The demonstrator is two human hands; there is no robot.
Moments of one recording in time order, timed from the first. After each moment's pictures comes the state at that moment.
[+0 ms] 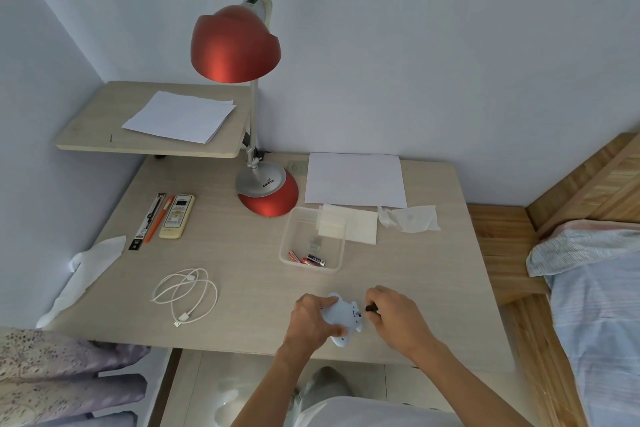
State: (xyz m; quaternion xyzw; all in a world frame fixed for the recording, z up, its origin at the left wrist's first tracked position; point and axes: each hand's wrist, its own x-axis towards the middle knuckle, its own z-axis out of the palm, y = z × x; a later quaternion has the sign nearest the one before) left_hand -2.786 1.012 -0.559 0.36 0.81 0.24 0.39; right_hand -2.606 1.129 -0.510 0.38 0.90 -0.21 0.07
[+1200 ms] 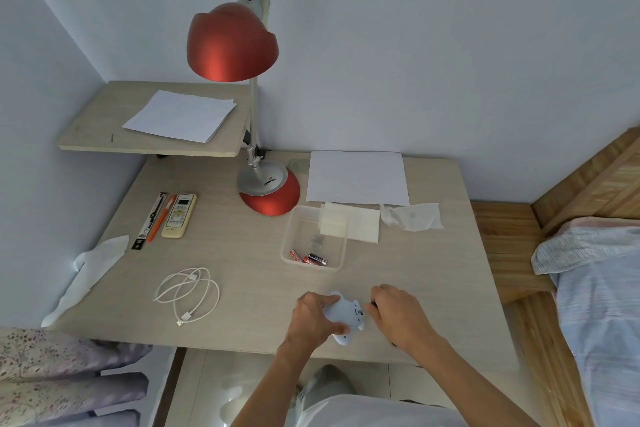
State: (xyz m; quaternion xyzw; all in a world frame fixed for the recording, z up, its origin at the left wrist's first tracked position) left_hand -2.788 1.015 -0.558 0.35 0.82 0.22 0.41; right_hand -2.614 1.132 -0.506 0.40 0.89 -0.17 0.11
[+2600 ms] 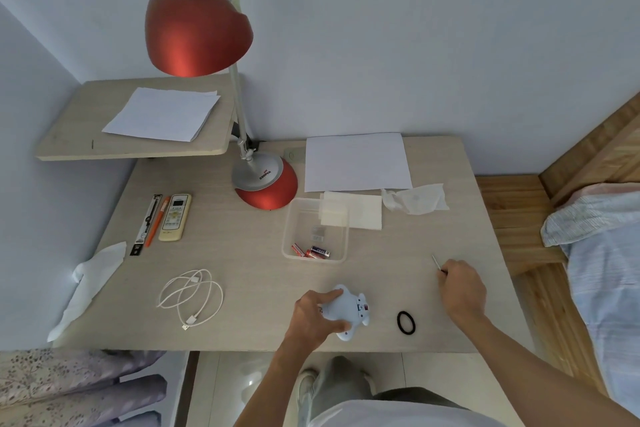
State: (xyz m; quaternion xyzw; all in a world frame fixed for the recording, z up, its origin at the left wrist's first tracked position) left_hand -2.802 0.998 -0.569 0.36 0.78 0.26 0.44; right_hand -2.528 1.209 -0.591 0.67 0.73 -0.13 -0.01
